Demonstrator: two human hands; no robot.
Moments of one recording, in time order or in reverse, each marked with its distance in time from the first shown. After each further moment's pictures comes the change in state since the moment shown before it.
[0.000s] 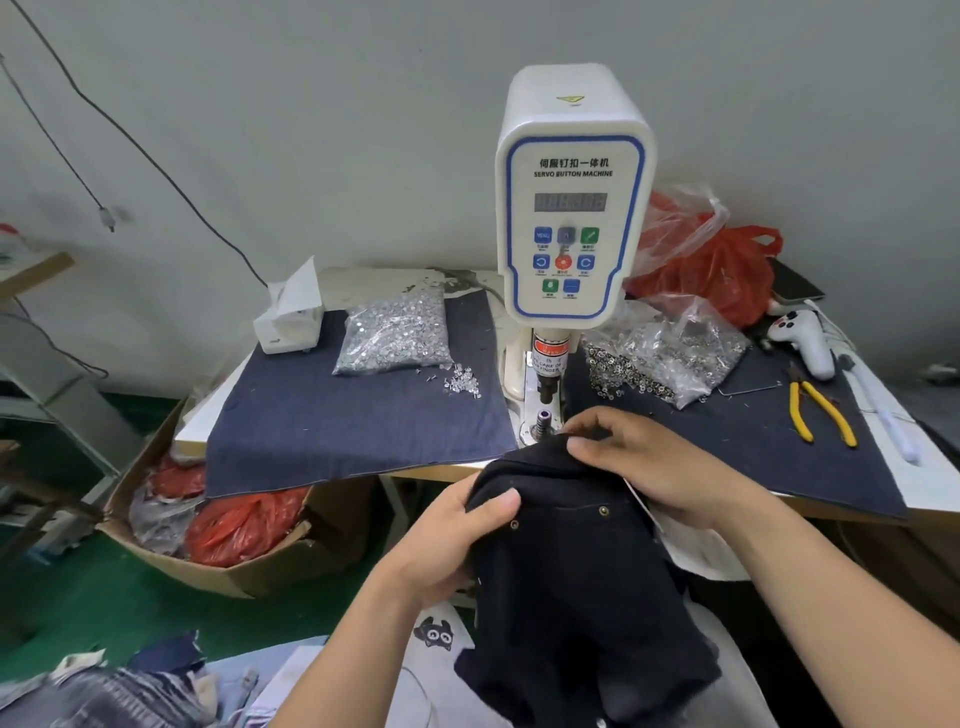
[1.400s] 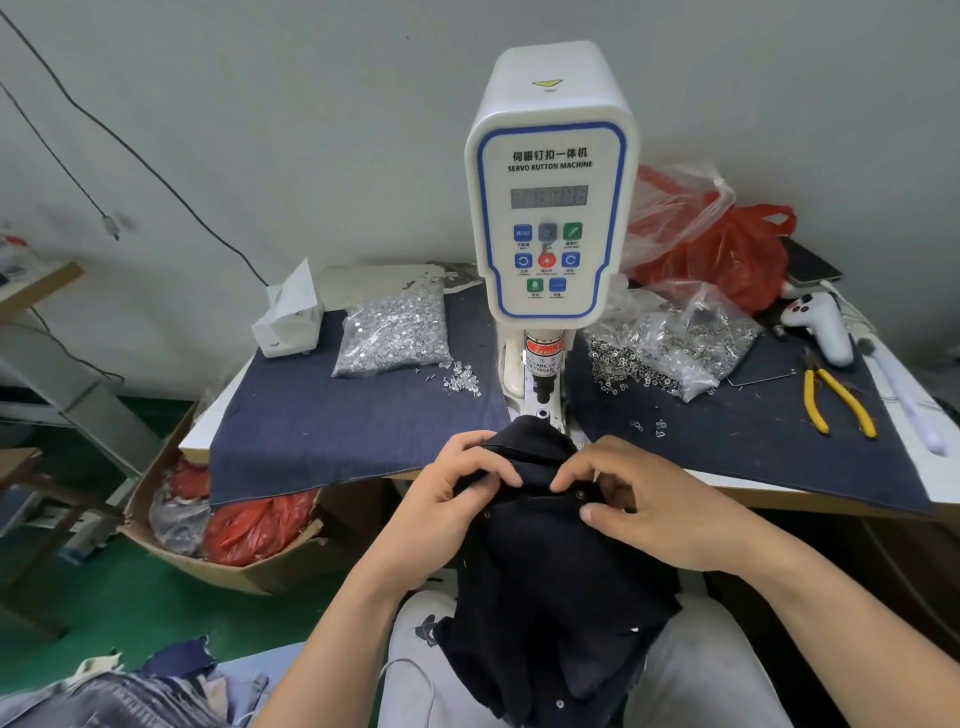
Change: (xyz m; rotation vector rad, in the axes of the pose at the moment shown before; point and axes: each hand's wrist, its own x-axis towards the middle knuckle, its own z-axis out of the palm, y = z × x) left_hand 0.012 0.017 -0.012 0.484 0.112 0.324; right_hand -0.023 0.016 0.000 -0.526 -0.022 -0.255
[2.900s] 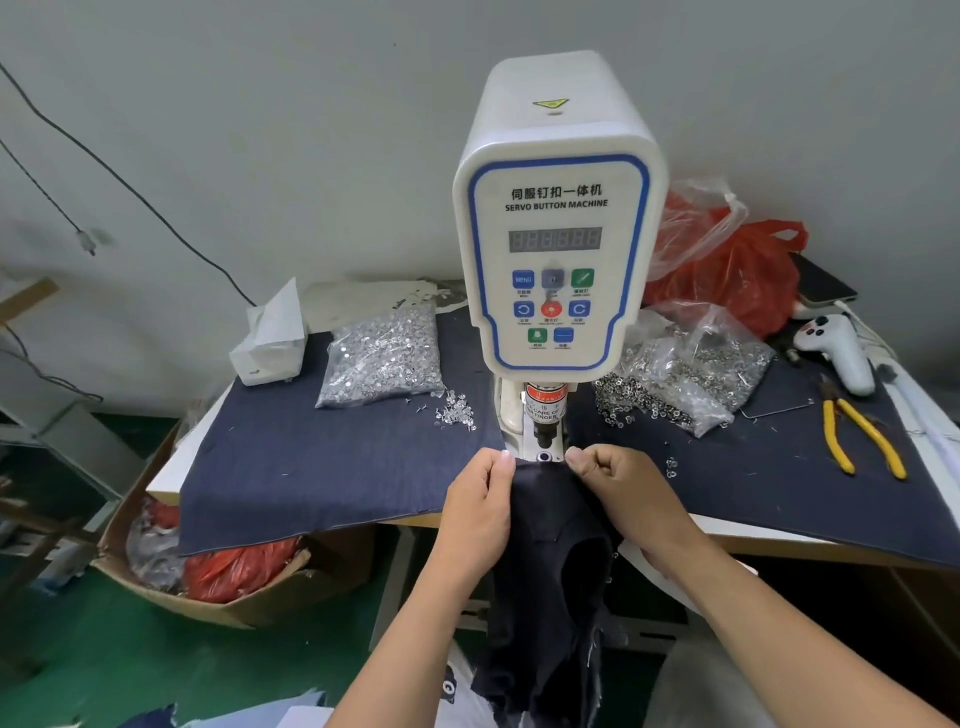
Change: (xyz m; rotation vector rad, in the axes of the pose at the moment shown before) left_hand 0.076 -0.018 0.035 0.249 0.311 -0.155; right_hand 0.086 0.069 0.026 0.354 0.391 0.294
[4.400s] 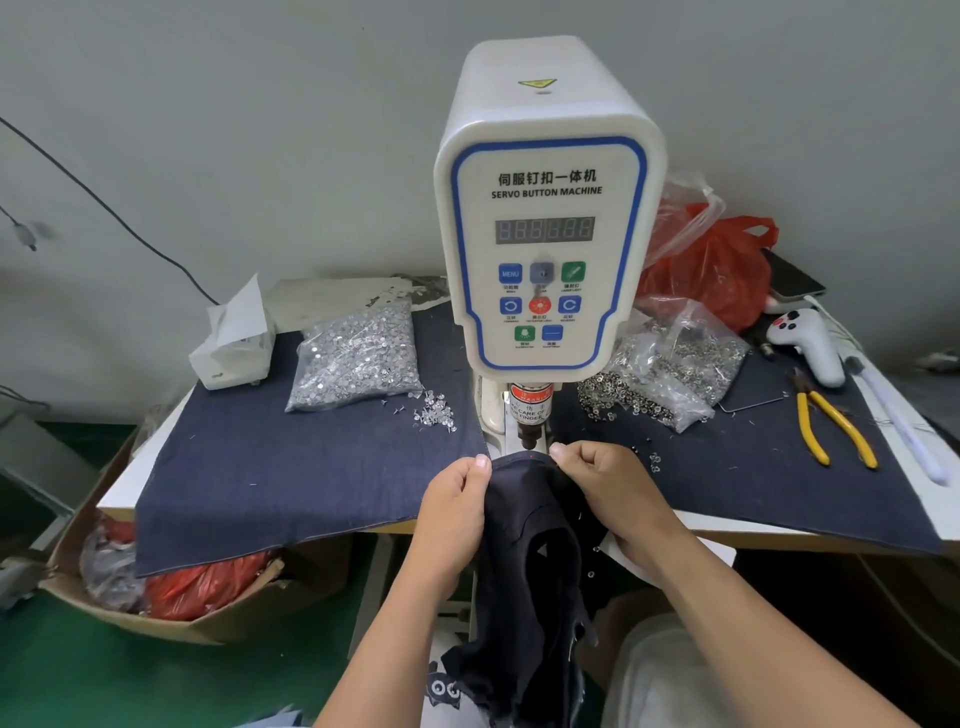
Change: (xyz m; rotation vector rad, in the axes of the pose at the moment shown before) left_hand 0.013 -0.019 0.001 -0.173 -0.065 -0.210; right_hand 0.004 -0.006 0.006 0.063 0.030 0.081
